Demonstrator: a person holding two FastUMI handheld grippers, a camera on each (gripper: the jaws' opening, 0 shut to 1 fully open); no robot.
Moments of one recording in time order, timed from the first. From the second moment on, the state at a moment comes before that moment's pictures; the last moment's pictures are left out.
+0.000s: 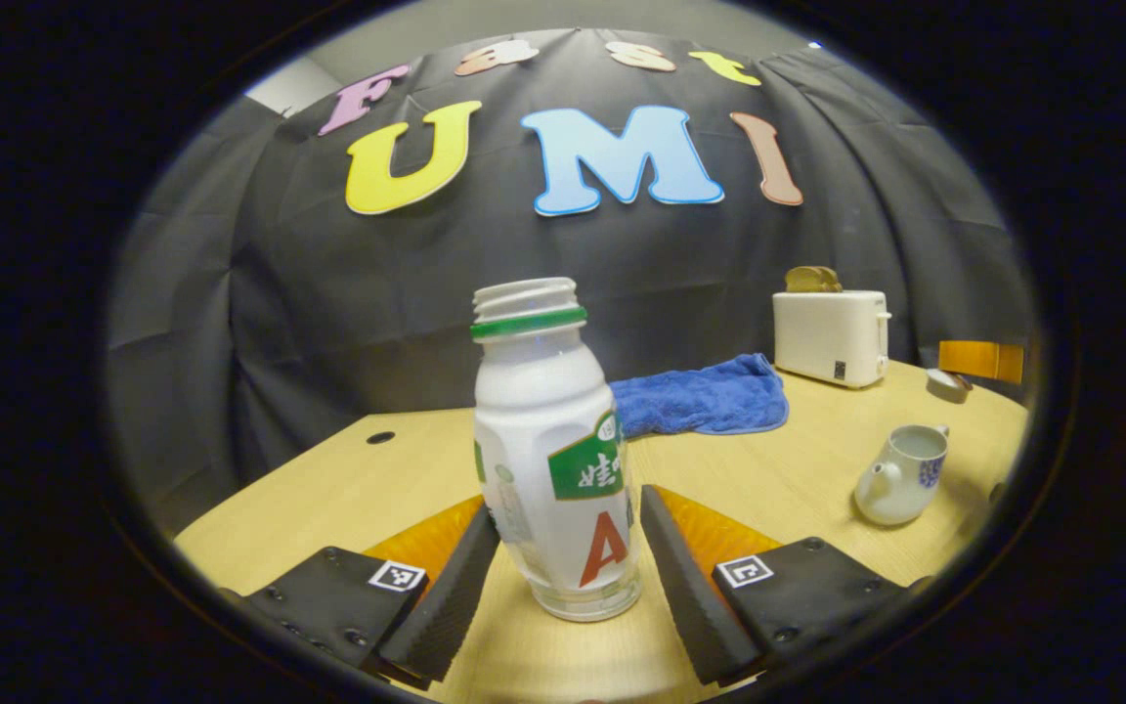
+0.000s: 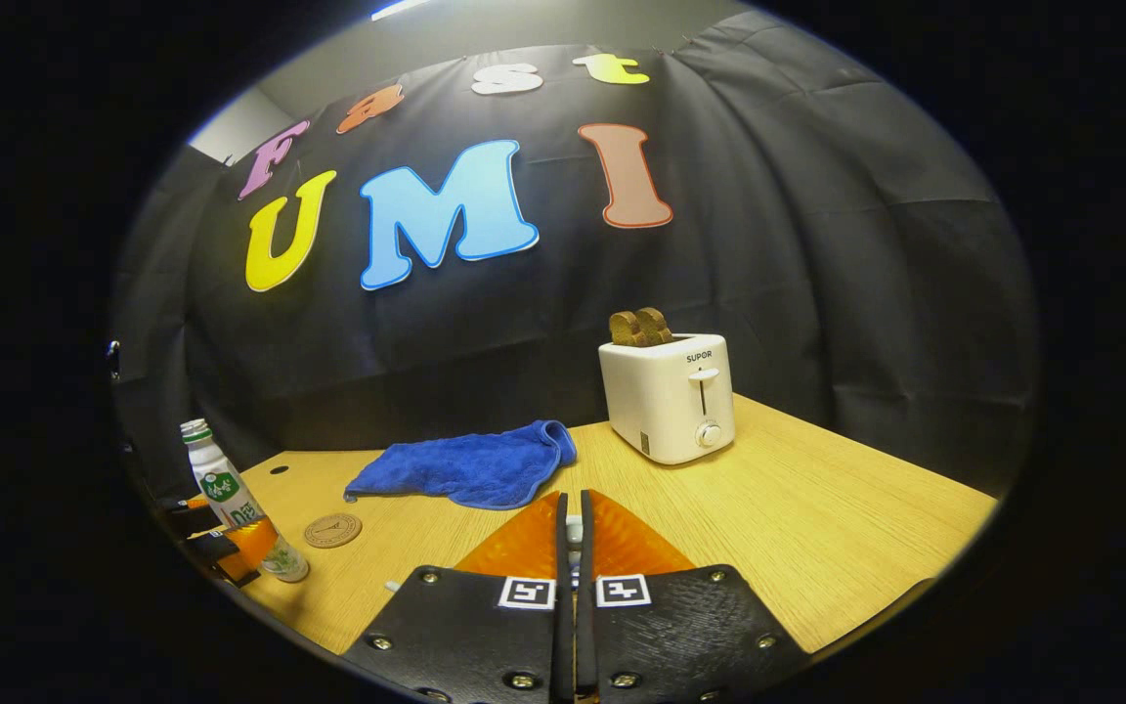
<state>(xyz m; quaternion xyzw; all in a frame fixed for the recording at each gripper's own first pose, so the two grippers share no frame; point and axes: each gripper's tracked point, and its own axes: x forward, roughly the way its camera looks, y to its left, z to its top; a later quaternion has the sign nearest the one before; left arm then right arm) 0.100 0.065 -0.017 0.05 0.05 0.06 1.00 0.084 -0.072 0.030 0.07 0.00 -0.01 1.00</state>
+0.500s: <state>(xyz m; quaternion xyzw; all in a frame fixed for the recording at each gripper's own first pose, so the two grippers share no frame) 0.105 0.057 -0.020 0.06 0.06 0.05 0.99 0.081 -0.083 0.036 0.08 -0.01 -0.01 1.00</state>
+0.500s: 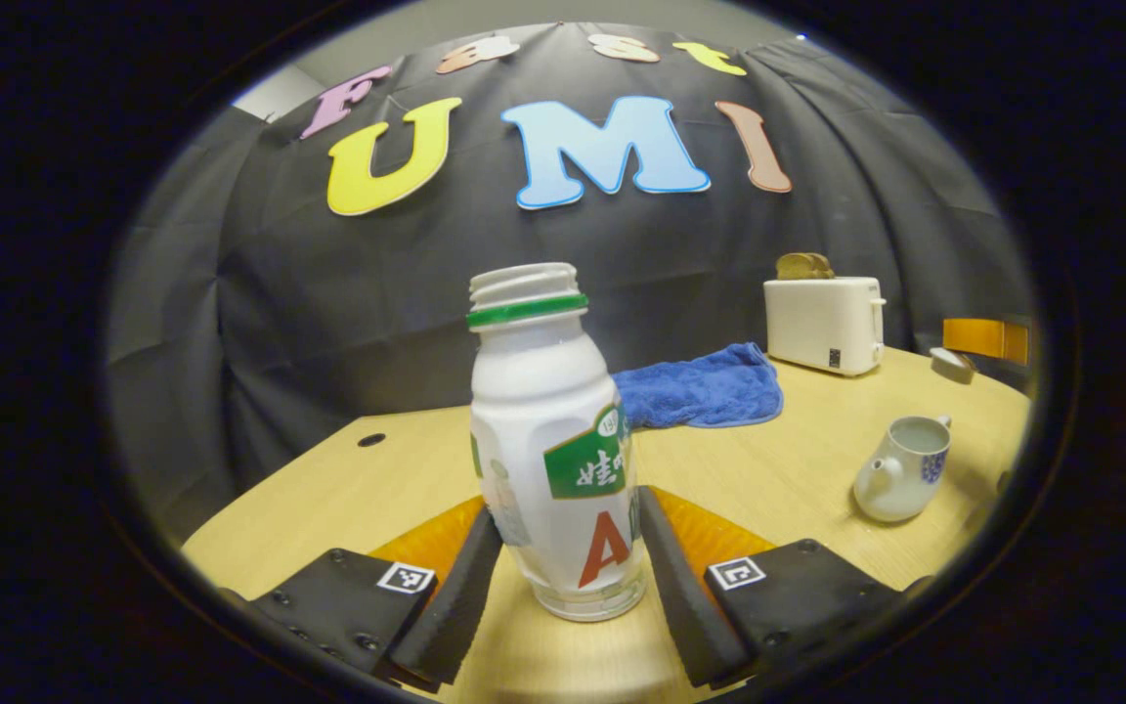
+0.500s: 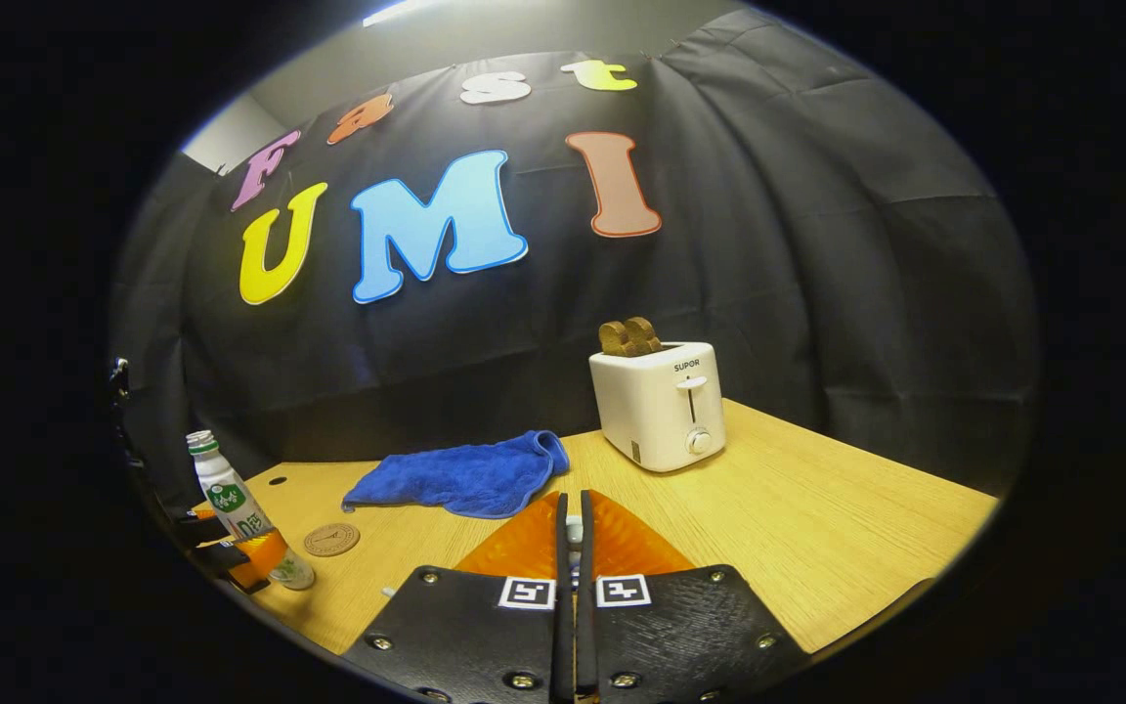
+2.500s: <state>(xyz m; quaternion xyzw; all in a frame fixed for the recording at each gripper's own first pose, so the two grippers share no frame) 0.109 -0.042 0.023 0.61 -0.05 0.05 0.79 0.082 -0.132 0.041 0.15 -0.03 -0.06 0.99</state>
